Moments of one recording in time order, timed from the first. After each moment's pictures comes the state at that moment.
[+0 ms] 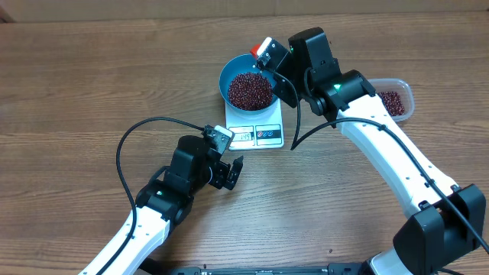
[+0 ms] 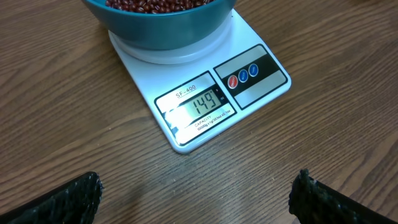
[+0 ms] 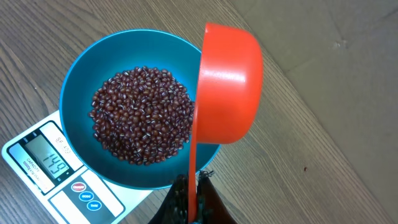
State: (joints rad) left arm -0.46 1.15 0.56 -0.13 0.06 0.01; right arm 0.45 1.72 1.52 -0.61 -0.03 -0.56
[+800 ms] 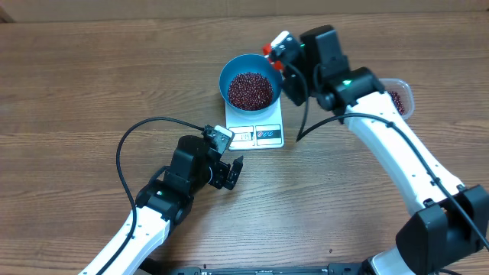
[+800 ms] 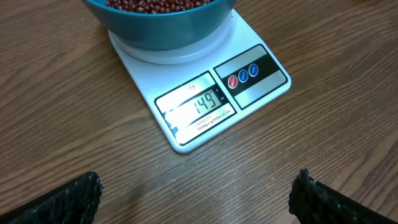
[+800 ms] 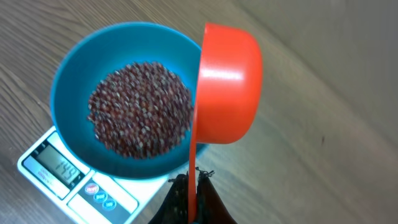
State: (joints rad) left arm -0.46 1.15 0.56 -0.13 0.06 0.01; right arm 0.38 1.71 1.52 -0.65 -0.07 -0.37
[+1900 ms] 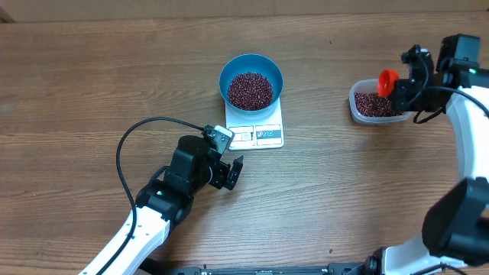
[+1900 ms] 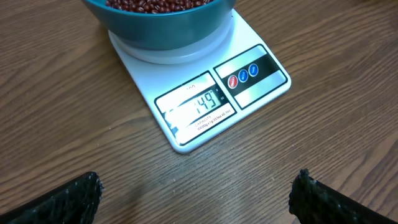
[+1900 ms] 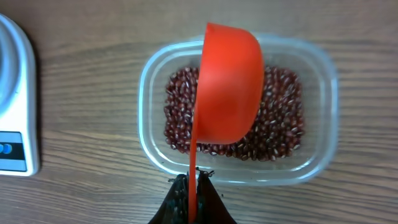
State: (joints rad) left arm -0.46 1.15 0.56 -0.13 0.06 0.01; right arm -0.26 1.75 1.48 -0.96 -0.27 -0.24
